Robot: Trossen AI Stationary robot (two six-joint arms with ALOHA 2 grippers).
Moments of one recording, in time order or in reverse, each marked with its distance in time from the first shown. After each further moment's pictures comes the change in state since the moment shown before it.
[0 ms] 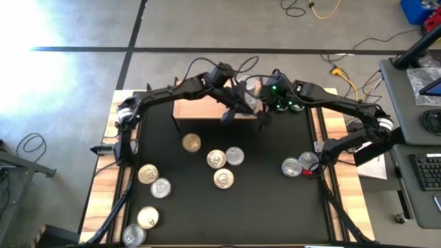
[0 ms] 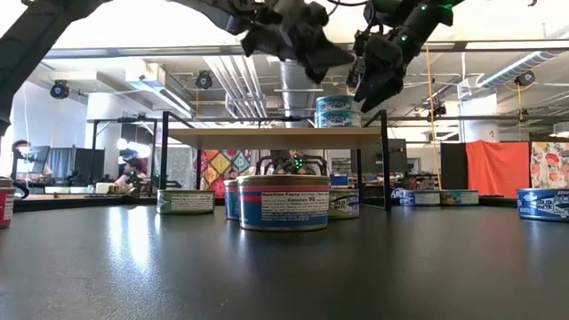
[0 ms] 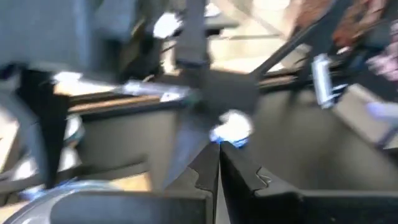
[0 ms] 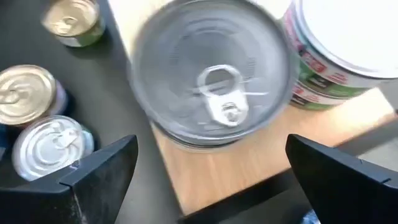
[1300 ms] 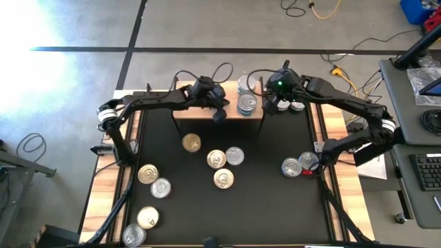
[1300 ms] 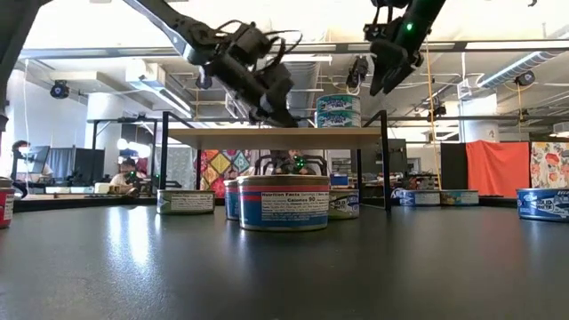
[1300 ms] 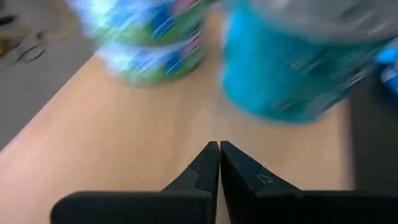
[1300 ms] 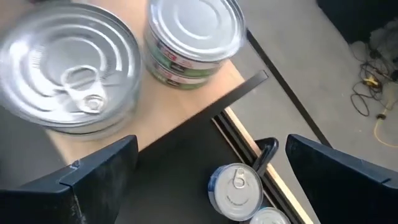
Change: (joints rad) left arm 0.054 -0.194 -0.540 0.295 -0.617 -0.159; right arm 0.010 -0.029 0.132 -0.180 0.372 0.035
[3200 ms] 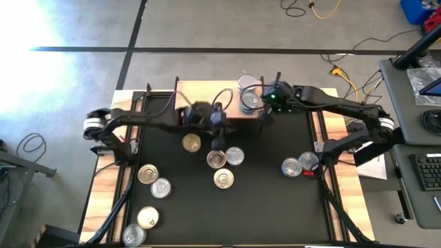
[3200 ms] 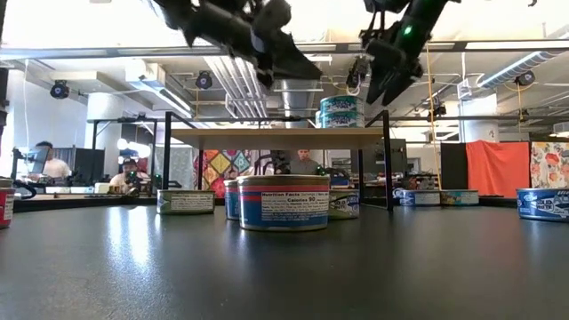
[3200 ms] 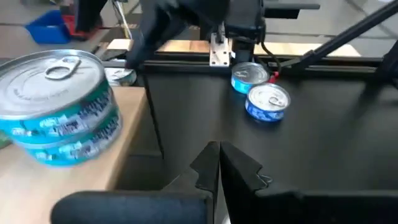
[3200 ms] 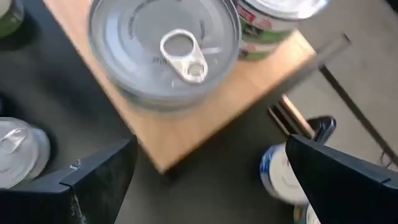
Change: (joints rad) left arm -0.303 -0.197 -0.160 0.135 -0.043 -0.072; right arm 0.117 0.003 -0.081 -0.010 -0.033 0.193
